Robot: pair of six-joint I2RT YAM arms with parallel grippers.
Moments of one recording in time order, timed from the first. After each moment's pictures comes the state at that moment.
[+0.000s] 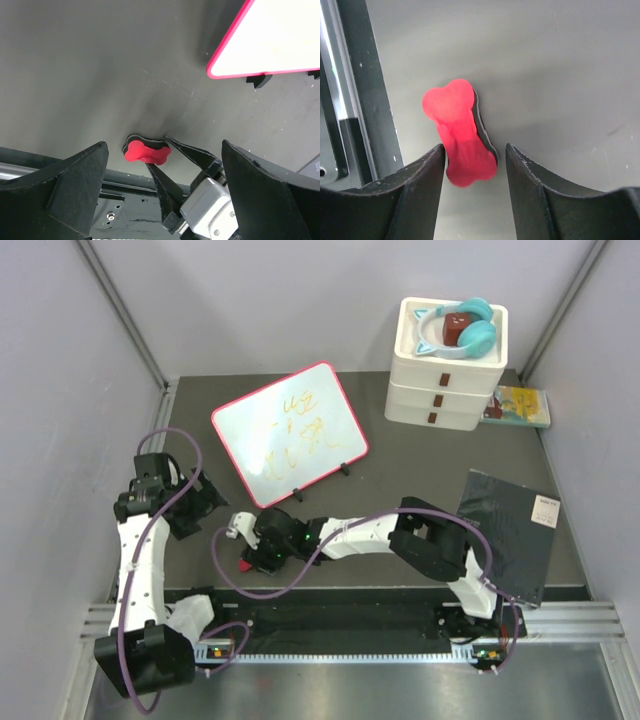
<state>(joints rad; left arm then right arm) 0.23 0.98 0.93 -1.00 0.21 -0.49 1.26 2.11 1.38 0.01 -0.13 -0.02</state>
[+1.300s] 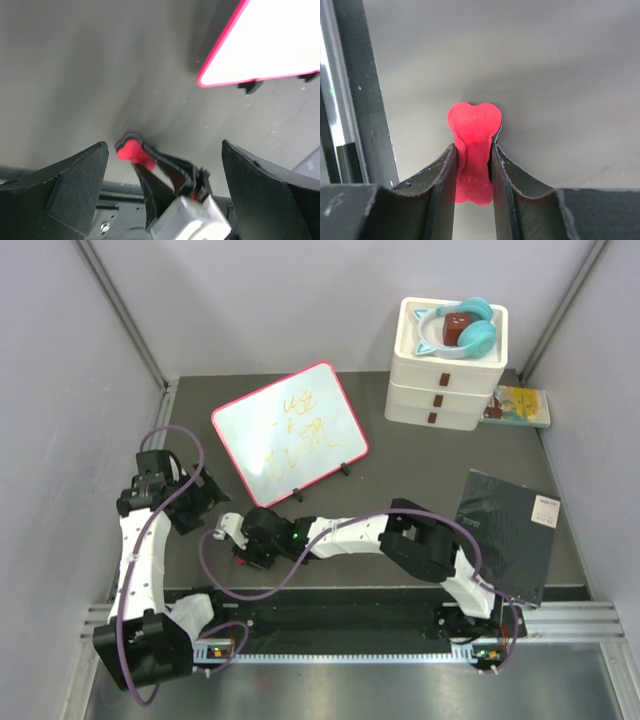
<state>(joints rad) 0.22 1.01 0.91 -0.94 0.23 -0.49 1.27 2.19 1.52 -0.06 -0.11 -0.07</state>
